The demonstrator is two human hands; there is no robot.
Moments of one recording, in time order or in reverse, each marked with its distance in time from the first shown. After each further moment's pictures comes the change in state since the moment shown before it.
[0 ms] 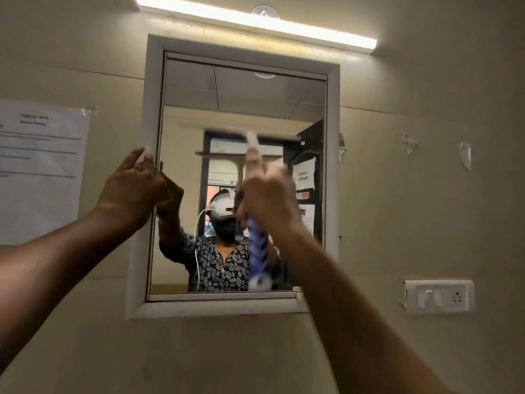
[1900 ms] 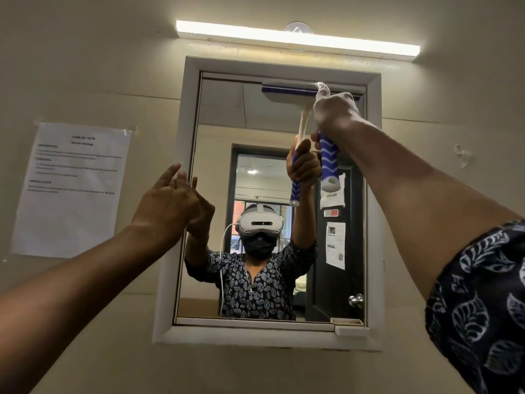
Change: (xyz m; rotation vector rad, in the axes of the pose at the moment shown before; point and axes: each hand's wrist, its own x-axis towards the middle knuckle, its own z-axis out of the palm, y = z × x) left_hand 0.008 0.000 0.001 0.066 -0.049 0.004; right_hand 0.150 -0.028 -0.038 -0.171 0.192 0.107
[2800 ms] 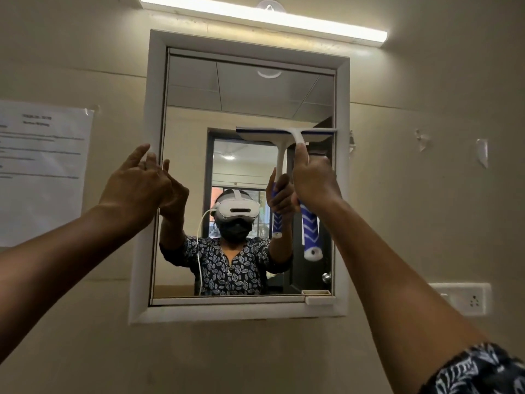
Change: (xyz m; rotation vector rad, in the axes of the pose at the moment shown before) left_hand -0.004 0.000 0.000 0.085 -0.008 0.034; right_hand -0.079 0.086 -0.002 -0.035 -0.064 -0.070
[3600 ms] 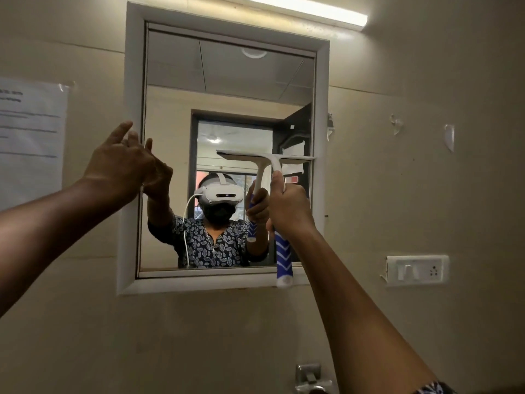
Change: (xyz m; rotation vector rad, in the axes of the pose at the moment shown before) left_hand -0.004 -0.002 -0.009 -0.034 -0.006 0.011; right_hand -0.067 0.031 0.009 0.049 -0.058 0.158
